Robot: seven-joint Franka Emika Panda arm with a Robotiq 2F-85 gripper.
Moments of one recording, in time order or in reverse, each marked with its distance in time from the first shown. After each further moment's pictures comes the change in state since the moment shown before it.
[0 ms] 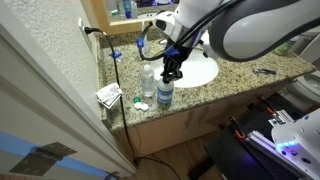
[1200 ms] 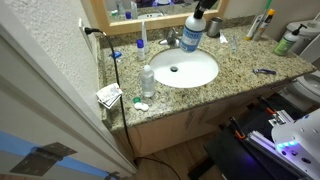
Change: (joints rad) arm -0.107 -0.379 -0.143 0.078 -0.004 -0.345 0.171
